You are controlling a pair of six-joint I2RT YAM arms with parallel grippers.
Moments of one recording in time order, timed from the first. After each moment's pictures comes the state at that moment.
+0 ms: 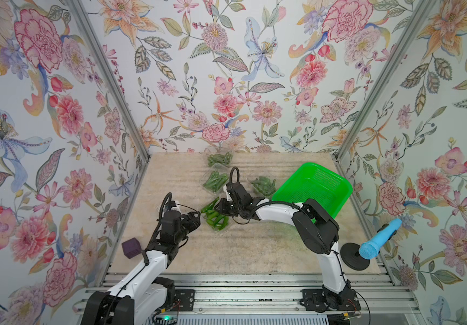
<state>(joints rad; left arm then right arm) -0.20 0.99 0.31 0.13 0.13 -0.76 0.85 2.12 1.43 -0.01 -0.25 0.86</state>
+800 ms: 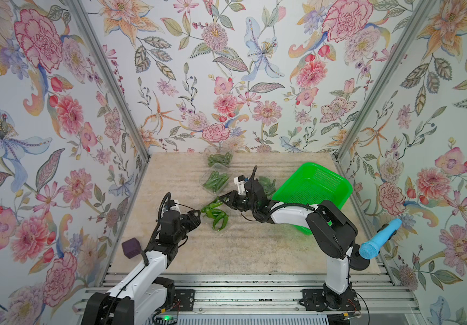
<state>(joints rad) -0.20 0.96 0.30 0.17 0.13 -0.75 0.77 1.97 1.16 0.47 -0.38 1.07</state>
